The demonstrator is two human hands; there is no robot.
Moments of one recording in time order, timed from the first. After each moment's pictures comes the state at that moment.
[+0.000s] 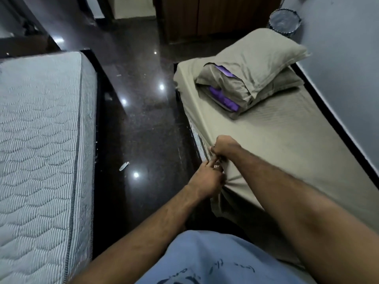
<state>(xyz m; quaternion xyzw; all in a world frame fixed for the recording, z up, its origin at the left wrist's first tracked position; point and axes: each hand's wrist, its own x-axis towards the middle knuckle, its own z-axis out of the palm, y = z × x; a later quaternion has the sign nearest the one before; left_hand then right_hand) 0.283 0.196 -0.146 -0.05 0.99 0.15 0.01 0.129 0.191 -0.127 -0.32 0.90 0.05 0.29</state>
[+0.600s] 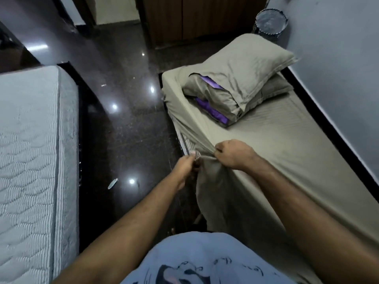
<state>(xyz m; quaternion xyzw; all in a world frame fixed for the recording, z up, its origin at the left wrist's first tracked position) 0.172 0.104 -0.156 -0.48 0.52 0.71 0.04 0.036 0.204 -0.056 -0.45 0.85 0.03 0.27</state>
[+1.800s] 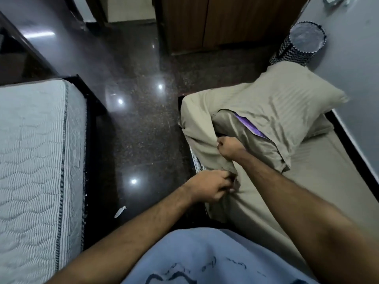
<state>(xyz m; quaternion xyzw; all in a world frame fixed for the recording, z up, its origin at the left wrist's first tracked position) 0.045 -0.146 -0.167 0.08 0.95 0.31 -0.04 -0.136 -0.121 -0.166 -0.39 0.88 -0.04 0.28</state>
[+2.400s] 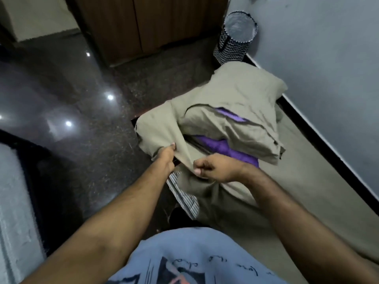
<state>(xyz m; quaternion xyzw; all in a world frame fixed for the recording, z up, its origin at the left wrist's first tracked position) -0.153 -0.280 -0.229 -0.52 0.34 0.78 0.02 -0.199 -0.102 -0.084 -0.48 0.76 -0.17 0.41</state>
